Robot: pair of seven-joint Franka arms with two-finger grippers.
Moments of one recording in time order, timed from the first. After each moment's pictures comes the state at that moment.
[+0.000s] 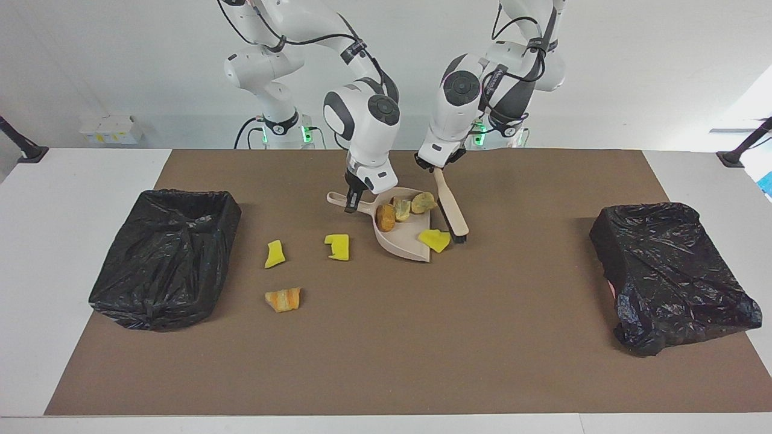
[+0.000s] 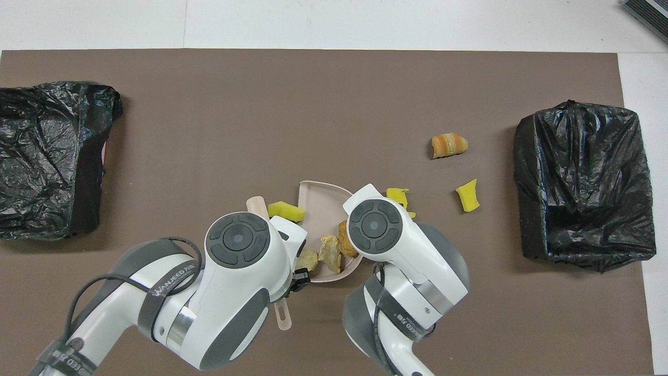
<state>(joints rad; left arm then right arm) -0.64 -0.05 -0.05 -2.14 -0.18 1.85 -0.83 0.55 0.15 0.02 -2.02 -0.22 1.99 -0.74</state>
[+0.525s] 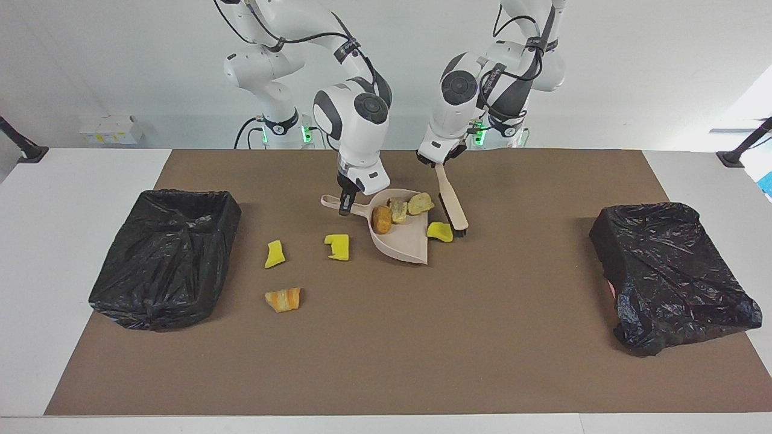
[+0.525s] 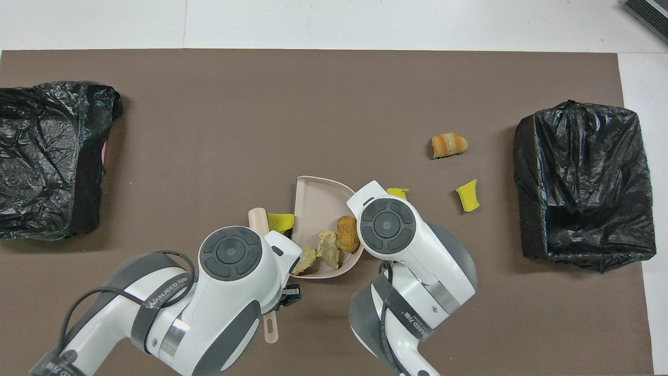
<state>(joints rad) -0.63 -0.10 -0.04 -2.23 -0.18 1.85 -0.66 0.54 0.14 0.02 -2.05 -0.20 2.06 -0.75</state>
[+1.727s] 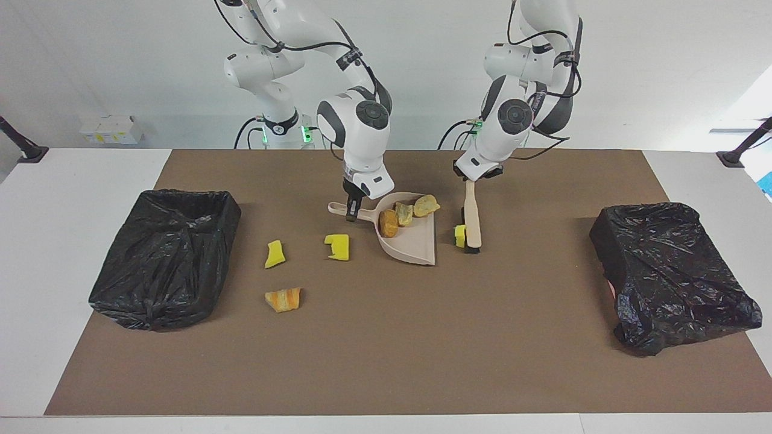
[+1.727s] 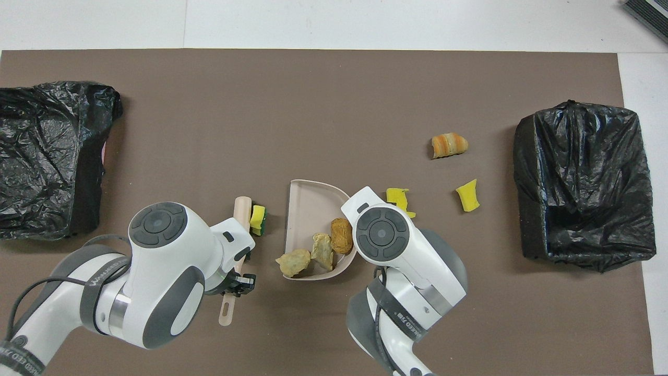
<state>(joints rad) -0.45 -0.11 -0.04 -2.32 -0.19 1.90 -0.25 0.56 0.16 0.02 -2.08 -0.20 2.13 -0.74</state>
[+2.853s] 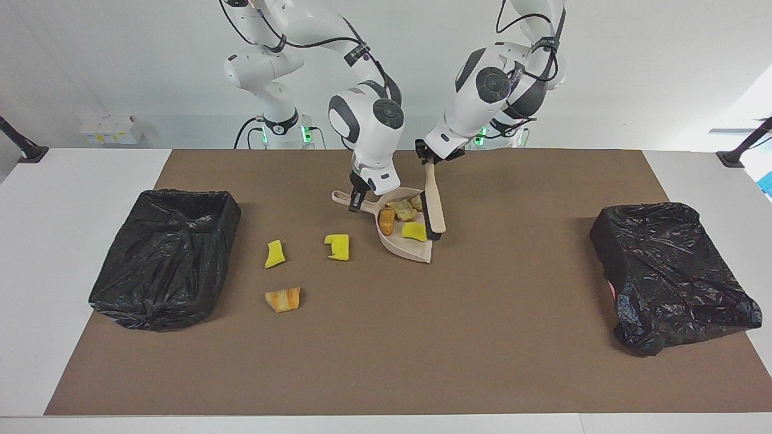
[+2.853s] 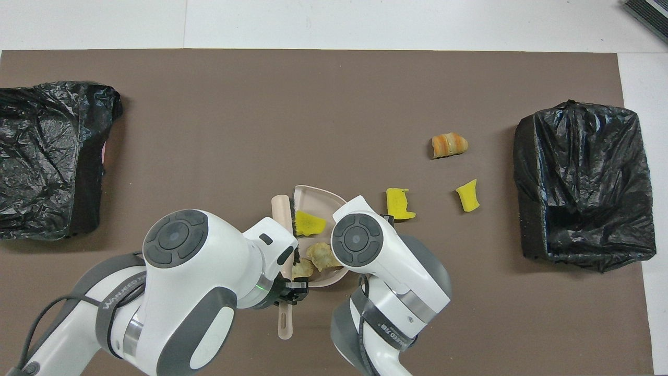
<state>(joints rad) -0.54 -0.15 -0.09 -2.17 -0.40 1.84 -0.53 0.61 0.17 0.02 -2.04 -0.20 2.01 -0.63</state>
